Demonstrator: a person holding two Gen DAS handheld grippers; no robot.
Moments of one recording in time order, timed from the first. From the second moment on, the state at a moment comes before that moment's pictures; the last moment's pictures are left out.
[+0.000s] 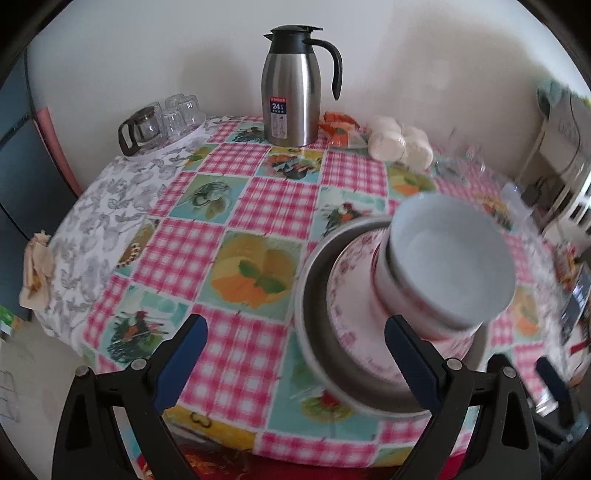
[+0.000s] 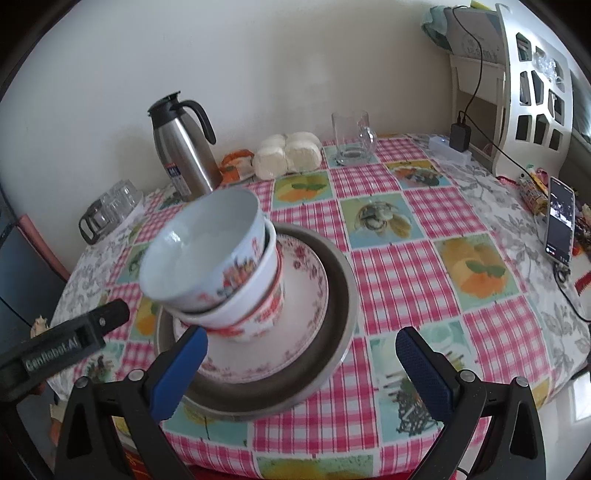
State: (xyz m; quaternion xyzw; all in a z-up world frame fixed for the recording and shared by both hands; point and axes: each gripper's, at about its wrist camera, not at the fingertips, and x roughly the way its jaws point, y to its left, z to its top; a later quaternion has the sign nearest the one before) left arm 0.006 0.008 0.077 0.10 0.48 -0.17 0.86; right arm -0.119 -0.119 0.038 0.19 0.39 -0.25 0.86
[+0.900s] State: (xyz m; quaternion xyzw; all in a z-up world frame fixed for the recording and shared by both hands) left arm -0.021 0.008 0.047 0.16 0.51 -0.15 0.83; right arm -0.136 -0.120 0.009 0.18 0.44 -0.27 0.84
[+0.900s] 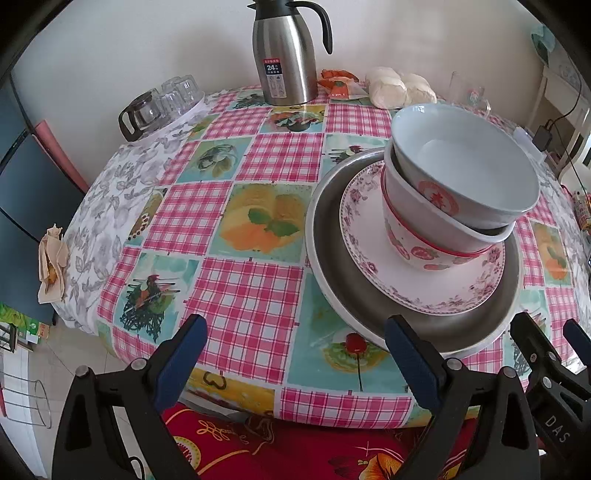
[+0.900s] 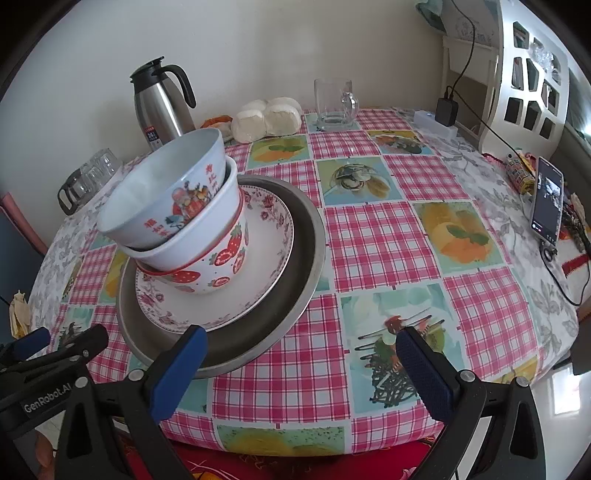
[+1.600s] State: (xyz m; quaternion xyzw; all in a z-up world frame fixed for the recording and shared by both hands) left arm -0.015 0.012 0.041 0.16 0.53 -0.14 0.82; right arm -0.134 -0.123 0.004 0.19 0.45 -0.27 0.83
